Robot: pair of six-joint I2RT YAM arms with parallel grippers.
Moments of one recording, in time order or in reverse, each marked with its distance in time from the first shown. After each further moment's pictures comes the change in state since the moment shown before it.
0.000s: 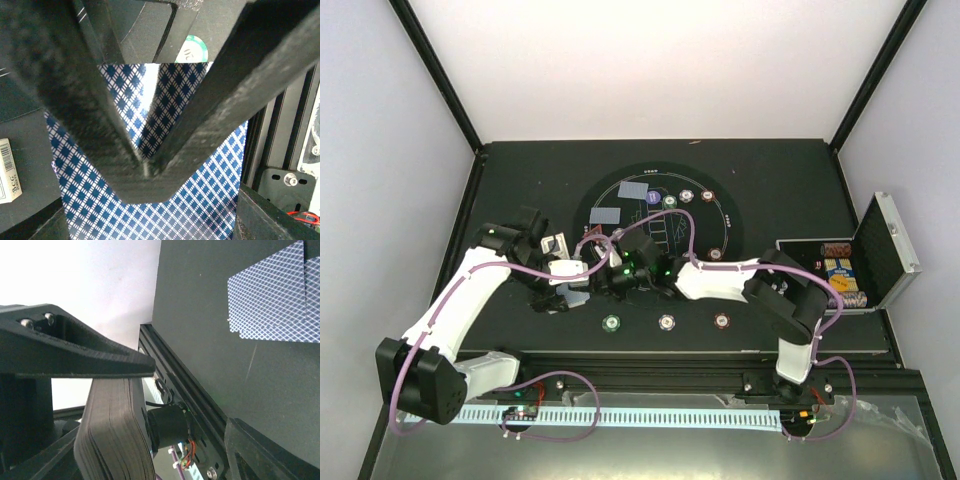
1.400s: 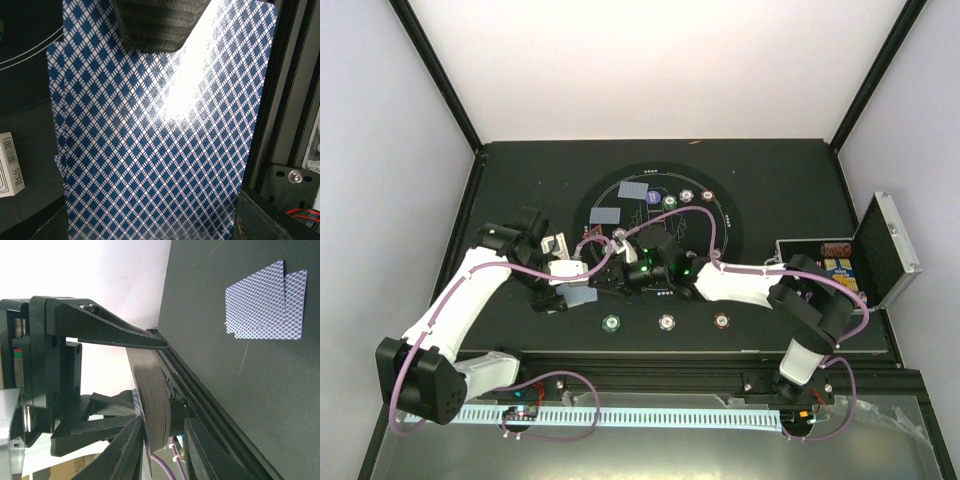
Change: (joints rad) left arm 0.000 0.000 -0.002 0.005 -0.027 -0.009; right arm -0.053 -0.126 -0.103 0.009 -0.011 -0.026
